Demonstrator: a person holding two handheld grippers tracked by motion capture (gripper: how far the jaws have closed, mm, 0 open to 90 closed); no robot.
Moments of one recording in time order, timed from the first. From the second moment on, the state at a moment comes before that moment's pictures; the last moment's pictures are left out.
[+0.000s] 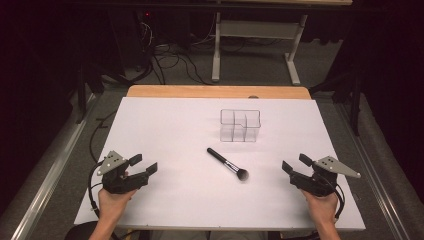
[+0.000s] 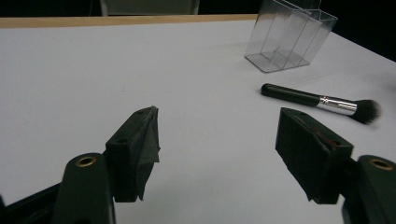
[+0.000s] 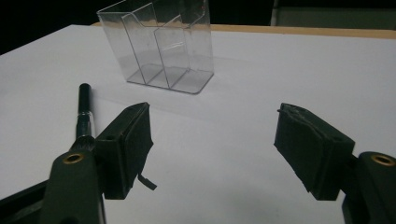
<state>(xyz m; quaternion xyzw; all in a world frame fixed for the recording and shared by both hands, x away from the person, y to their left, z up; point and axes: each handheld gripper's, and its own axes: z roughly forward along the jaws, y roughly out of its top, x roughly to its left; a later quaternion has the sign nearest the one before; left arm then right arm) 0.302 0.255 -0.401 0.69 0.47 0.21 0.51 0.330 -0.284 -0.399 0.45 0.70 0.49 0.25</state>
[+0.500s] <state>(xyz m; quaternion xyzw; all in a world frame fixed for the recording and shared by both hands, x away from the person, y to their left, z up) 0.302 0.253 -0.401 0.69 0.47 0.21 0.51 0.332 -0.275 -0.395 0.44 0.70 0.50 0.25</state>
